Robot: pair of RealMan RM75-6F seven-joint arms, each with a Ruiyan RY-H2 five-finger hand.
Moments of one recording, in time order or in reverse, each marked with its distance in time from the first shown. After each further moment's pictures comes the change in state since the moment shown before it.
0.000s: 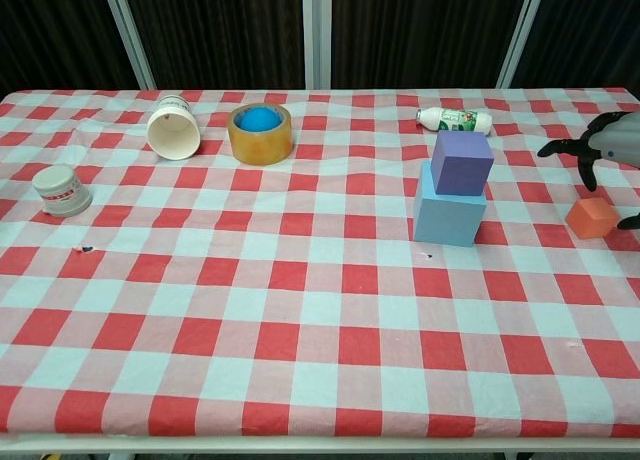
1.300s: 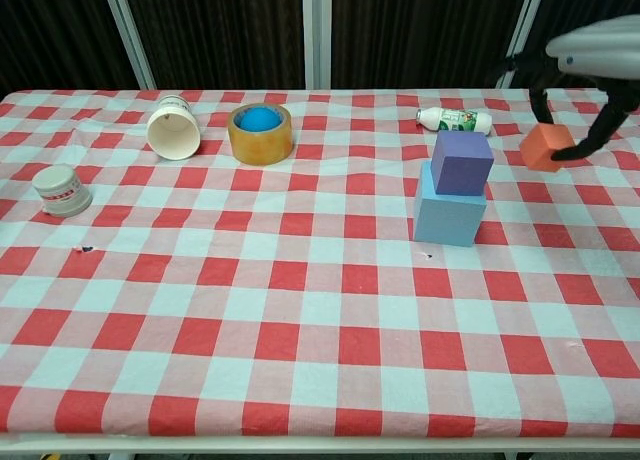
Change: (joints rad) left arm 0.000 0.002 0.000 0.002 -0.012 -0.020 -0.025; right arm 0.043 0.171 0.191 -0.377 0.081 0.013 -0.039
